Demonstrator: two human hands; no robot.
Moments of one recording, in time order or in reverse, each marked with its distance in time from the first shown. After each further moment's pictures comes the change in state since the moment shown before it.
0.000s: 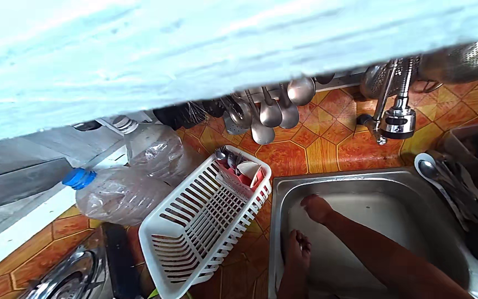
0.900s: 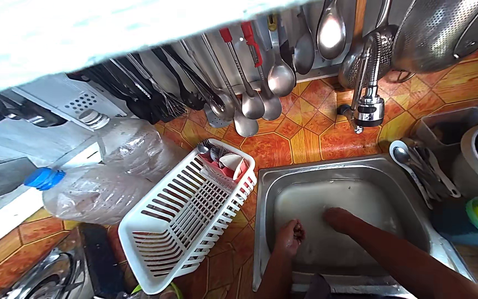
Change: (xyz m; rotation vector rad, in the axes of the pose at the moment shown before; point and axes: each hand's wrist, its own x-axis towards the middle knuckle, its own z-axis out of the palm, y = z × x) left_hand -0.002 -0.010 0.003 0.375 -0.180 -0.081; right_hand -0.093 0.083 0.031 -0.236 -0.344 0.083
